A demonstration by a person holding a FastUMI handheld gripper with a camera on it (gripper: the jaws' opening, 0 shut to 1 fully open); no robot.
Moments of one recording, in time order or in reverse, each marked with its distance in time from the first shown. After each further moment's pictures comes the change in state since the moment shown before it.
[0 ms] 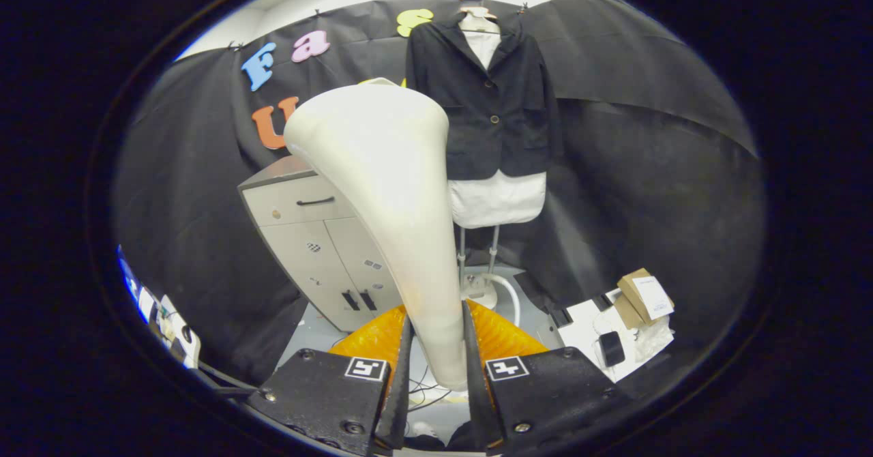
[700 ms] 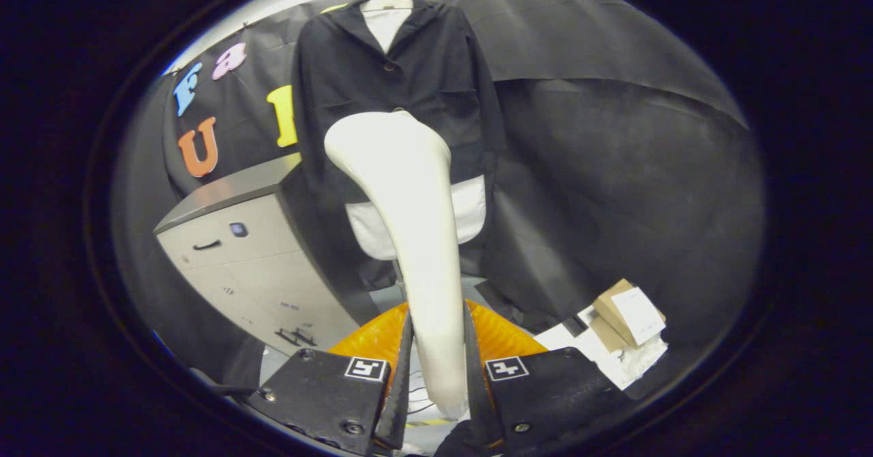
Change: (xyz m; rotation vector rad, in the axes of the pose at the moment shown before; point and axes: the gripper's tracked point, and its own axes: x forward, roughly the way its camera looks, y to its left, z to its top) arm 0.132 -0.138 0.066 0.139 0.023 -0.150
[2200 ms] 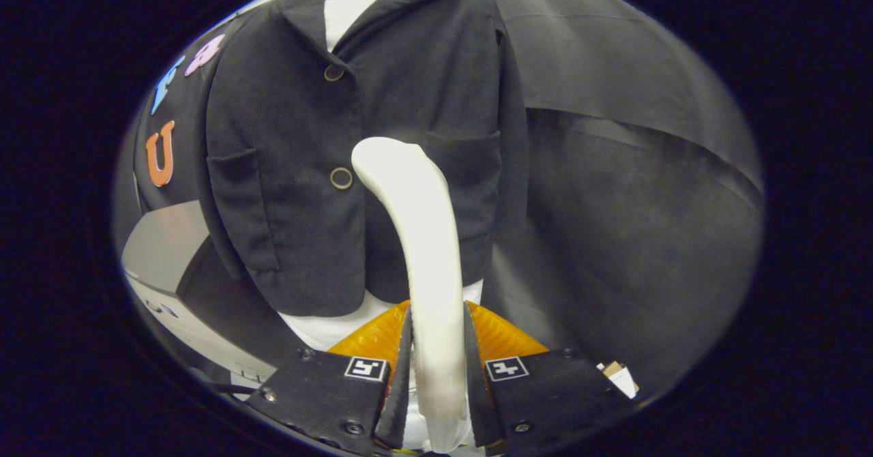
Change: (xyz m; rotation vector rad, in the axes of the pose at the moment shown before) arm 0.206 -0.056 0.209 -0.076 -0.056 -0.090
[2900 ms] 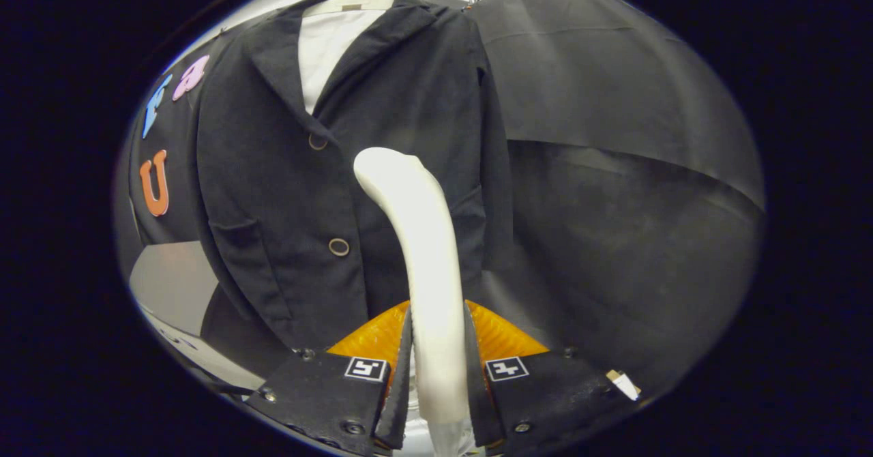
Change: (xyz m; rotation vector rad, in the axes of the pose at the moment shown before) arm -0.026 -0.005 0.056 0.058 -0.103 -0.029
